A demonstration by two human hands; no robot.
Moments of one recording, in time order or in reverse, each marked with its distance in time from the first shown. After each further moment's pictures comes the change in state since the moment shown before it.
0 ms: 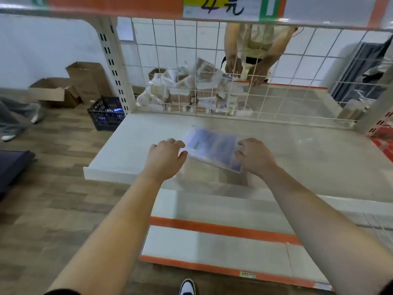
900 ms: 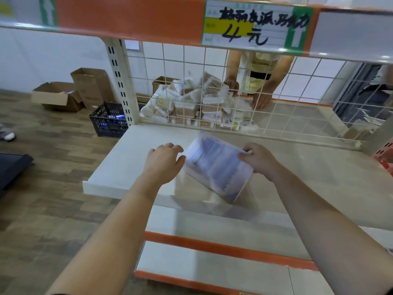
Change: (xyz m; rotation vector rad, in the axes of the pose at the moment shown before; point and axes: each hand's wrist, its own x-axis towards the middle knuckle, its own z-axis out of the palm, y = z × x) left_hand 0.030 -0.021 -0.008 -0.018 0.020 -0.037; right_hand 0.045 0.004 -0.014 0.470 -0.070 0.170
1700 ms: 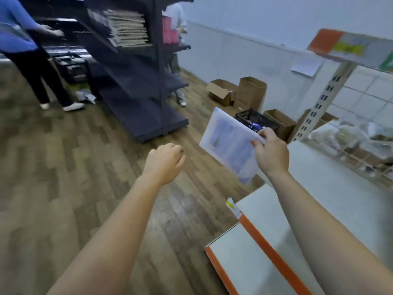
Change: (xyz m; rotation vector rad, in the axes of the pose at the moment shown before) left_hand -0.338 -0.210 -0.123 0.135 0.237 -0.760; right_hand -0.157 -0.288 0.237 0.007 -0.041 -0.764
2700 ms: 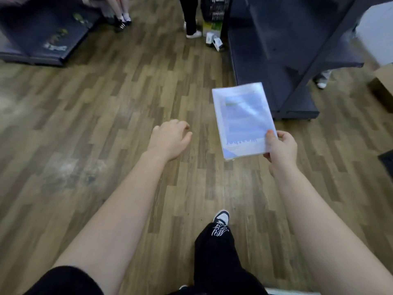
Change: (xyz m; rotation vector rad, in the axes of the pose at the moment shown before) left_hand 0.047 -0.399 0.014 0.097 -0.032 -0.680; right_hand 0.080 -0.232 0.470 0.756 -0.649 0.378
